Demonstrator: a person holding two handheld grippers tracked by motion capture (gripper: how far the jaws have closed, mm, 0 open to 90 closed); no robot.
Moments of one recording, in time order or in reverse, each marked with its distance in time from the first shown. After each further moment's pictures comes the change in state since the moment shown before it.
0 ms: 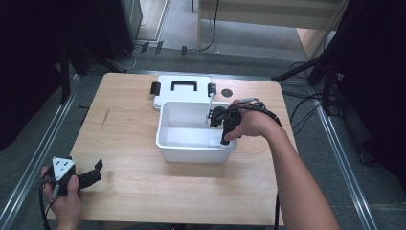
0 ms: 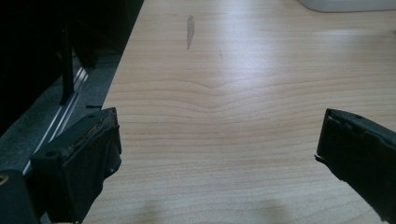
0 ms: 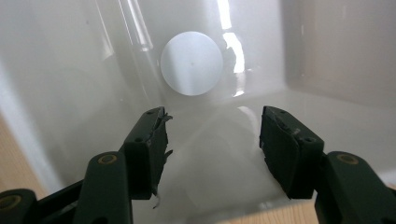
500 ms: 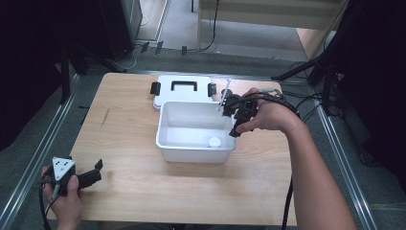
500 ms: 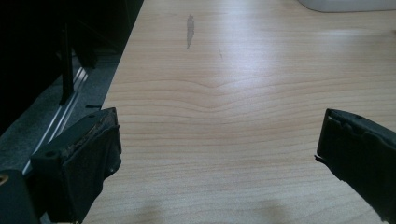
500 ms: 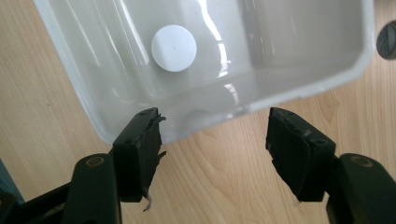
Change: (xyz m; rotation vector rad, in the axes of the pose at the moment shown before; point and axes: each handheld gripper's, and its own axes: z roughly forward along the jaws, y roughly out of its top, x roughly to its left) left arm 0.000 0.000 0.000 0.003 -0.001 0.001; right arm -0.006 -0.032 -0.050 -0.081 -0.041 0.088
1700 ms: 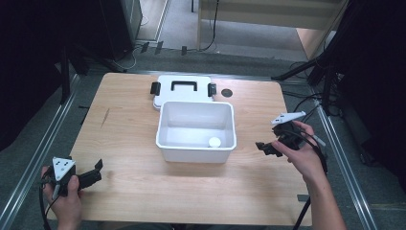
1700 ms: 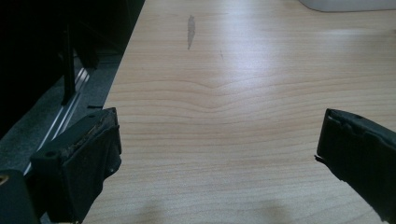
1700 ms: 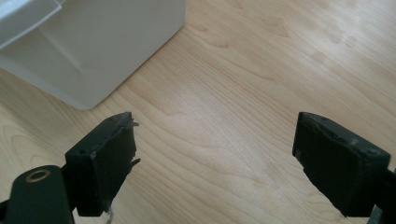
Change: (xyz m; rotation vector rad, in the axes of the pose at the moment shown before) left arm -0.001 0.000 0.000 -0.002 0.007 0.008; right arm 0.014 -0.158 0.060 -0.495 -0.143 0.547
